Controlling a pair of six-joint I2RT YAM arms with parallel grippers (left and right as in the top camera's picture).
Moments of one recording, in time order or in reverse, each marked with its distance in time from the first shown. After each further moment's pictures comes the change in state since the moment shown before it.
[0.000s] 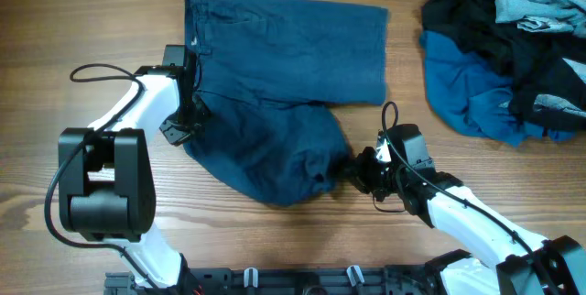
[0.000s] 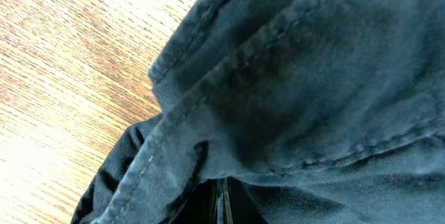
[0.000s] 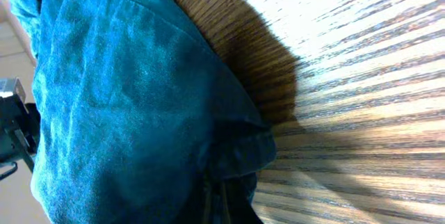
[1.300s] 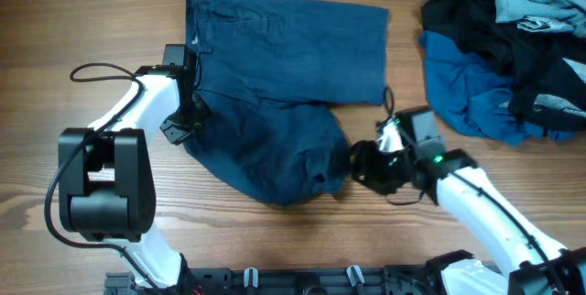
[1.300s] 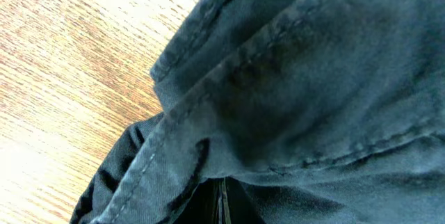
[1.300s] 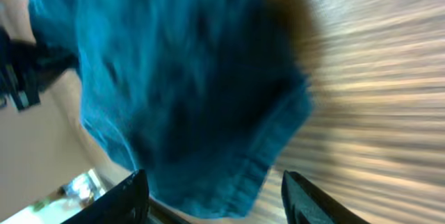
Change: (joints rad) left arm 0.000 0.000 0.000 0.014 0.001 0.000; right arm -0.060 -0.018 0.189 -0.390 -0.129 -0.318
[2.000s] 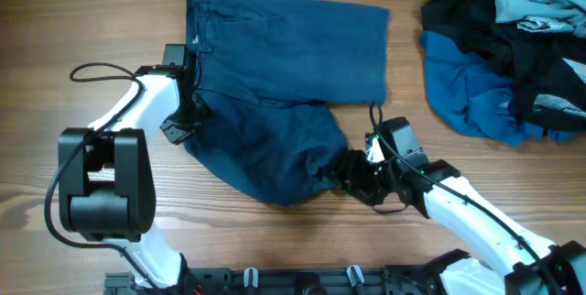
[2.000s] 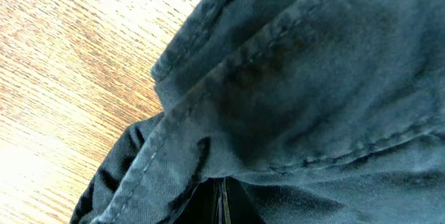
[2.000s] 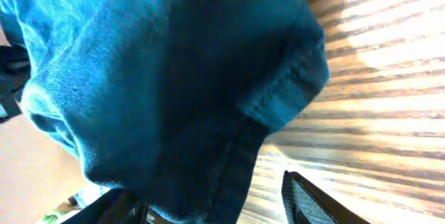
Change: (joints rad) left arm 0.000 0.000 0.000 0.006 0.002 0.000; right arm 0.127 0.006 -0.056 0.105 0.084 0.216
